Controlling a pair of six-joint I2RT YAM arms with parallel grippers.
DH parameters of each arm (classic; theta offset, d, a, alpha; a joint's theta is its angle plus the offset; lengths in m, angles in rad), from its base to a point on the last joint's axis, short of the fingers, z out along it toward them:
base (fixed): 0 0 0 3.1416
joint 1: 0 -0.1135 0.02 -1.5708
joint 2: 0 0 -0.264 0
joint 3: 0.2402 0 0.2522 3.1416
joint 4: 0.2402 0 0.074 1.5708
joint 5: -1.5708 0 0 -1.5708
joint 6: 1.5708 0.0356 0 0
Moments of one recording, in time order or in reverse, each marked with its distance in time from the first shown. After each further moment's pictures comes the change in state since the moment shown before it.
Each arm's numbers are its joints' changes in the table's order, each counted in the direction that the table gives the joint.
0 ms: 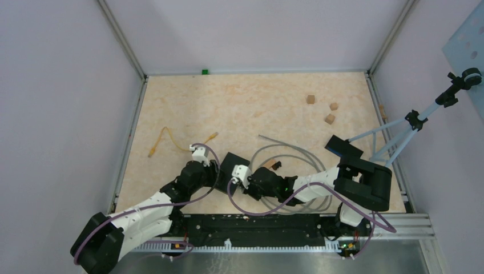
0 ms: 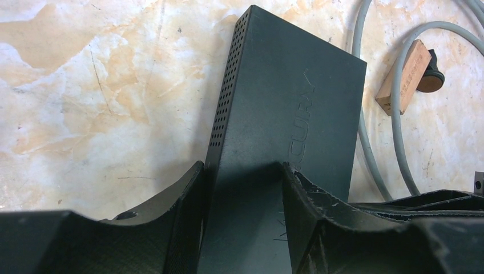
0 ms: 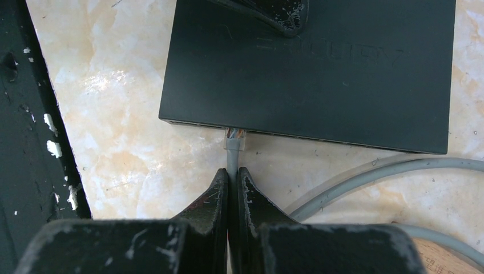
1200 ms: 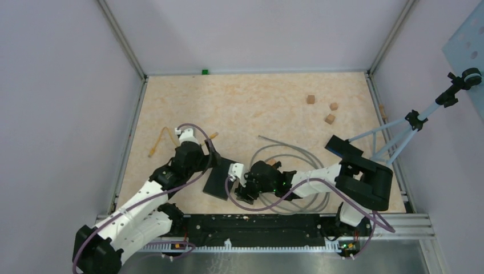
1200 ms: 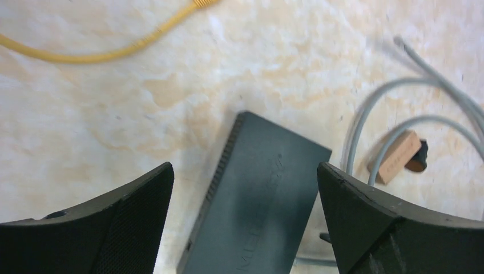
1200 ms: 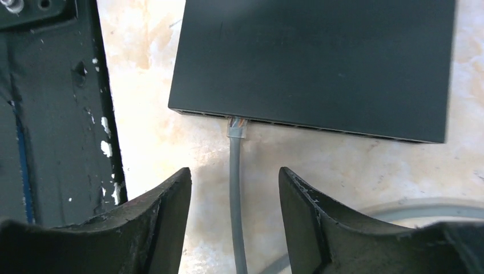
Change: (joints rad) left arm -0.066 0.045 0.354 0.488 0.207 -0.063; right arm 0.036 -0.029 0.066 0.071 0.219 -0.027
